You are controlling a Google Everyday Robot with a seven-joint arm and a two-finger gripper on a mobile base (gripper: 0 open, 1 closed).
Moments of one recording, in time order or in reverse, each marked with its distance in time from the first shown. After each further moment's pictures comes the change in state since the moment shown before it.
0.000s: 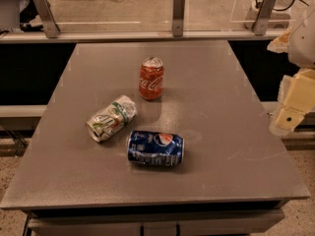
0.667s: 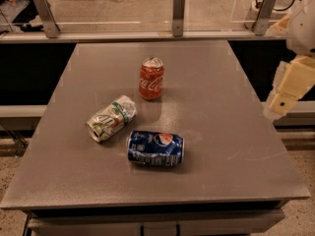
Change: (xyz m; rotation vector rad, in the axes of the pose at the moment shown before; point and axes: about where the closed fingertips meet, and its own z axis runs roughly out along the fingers) arm -0.009 -0.027 -0.006 0.084 -0.044 -0.006
